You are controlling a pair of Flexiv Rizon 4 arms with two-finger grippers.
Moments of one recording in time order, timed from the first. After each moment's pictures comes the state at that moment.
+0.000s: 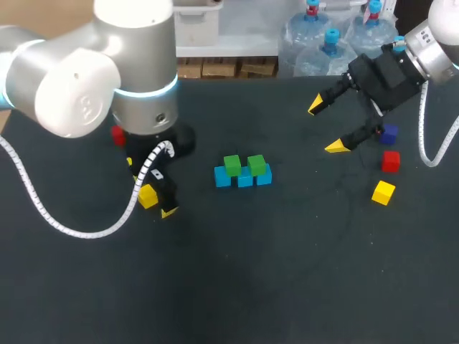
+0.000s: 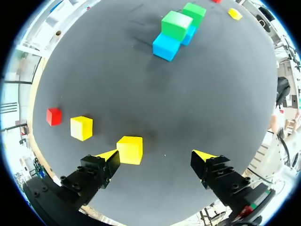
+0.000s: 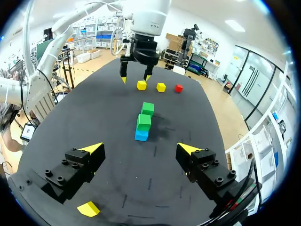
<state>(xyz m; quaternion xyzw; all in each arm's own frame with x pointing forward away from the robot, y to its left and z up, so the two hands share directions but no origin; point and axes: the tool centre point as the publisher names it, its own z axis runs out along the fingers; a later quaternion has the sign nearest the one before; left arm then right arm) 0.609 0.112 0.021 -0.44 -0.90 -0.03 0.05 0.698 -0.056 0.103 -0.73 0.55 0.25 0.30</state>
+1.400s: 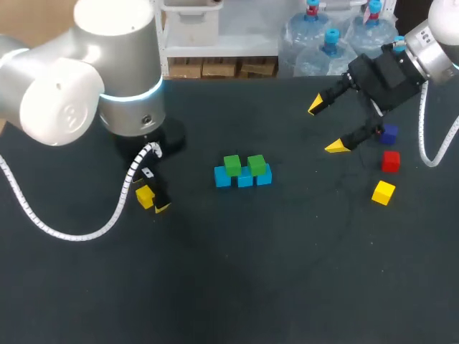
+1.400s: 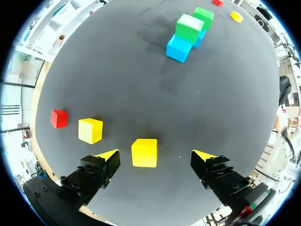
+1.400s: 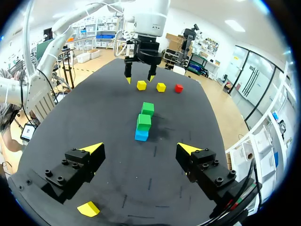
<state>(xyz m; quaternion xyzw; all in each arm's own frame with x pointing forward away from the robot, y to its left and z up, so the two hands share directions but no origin) 0.626 0.124 0.016 -0.45 -0.89 -0.02 0.01 0.698 -0.056 0.103 -0.73 0.55 0.25 0.30</state>
